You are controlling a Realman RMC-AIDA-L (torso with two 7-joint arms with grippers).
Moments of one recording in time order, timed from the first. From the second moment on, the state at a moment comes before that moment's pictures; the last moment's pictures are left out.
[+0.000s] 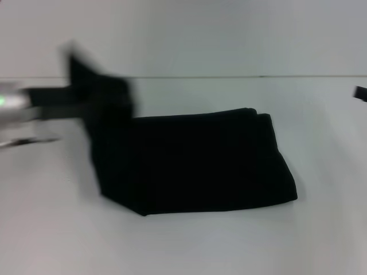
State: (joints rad) left arm -0.79 -1.95 0.29 0.55 2.30 1.63 -2.41; right arm 0.57 1.97 -0.38 -0.67 -2.10 -1.19 1.79
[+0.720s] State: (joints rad) left arm -1.03 -2.18 0.20 -0.12 2.04 1.03 -1.74; right arm 0.51 1.90 -0.37 -0.67 -2.11 -1.20 1.77
